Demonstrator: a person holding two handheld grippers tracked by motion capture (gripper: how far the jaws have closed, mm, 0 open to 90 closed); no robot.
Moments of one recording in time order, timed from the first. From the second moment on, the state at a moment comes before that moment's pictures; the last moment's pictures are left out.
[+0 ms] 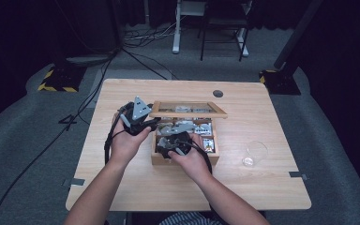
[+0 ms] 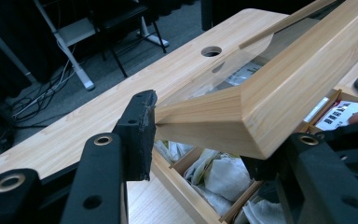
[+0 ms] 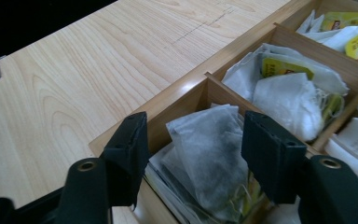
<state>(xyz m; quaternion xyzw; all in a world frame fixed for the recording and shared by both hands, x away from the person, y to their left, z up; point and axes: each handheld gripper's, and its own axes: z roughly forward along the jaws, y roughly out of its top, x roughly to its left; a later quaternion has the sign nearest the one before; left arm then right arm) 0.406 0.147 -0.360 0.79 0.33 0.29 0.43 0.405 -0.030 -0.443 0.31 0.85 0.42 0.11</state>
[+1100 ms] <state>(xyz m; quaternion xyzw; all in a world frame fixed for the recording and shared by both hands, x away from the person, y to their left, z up) 0.406 0.147 -0.360 0.79 0.33 0.29 0.43 0.399 -0.044 -0.426 0.30 0.84 0.43 0.13</state>
